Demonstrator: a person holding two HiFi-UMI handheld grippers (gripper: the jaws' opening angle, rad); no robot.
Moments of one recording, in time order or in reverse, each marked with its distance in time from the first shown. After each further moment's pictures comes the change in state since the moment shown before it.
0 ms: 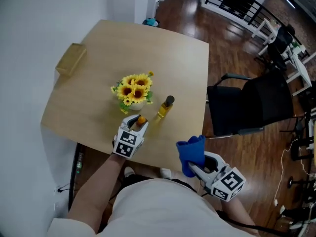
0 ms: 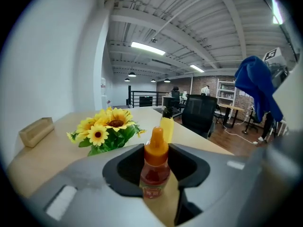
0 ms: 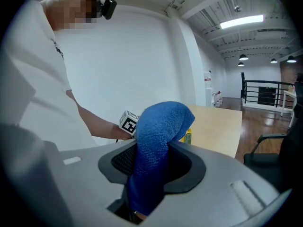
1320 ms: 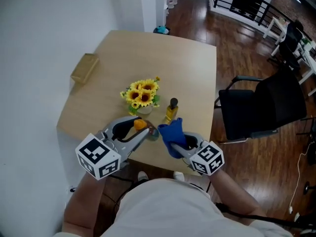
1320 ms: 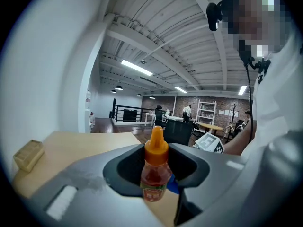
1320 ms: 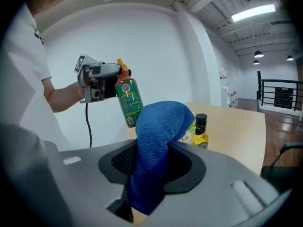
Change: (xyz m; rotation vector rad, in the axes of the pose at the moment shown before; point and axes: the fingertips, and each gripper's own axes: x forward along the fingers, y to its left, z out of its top) left arm -0.165 -0.064 0.170 -0.009 -0.201 -0.232; right arm 0.103 -0.019 0.002 -0.061 0.000 0.146
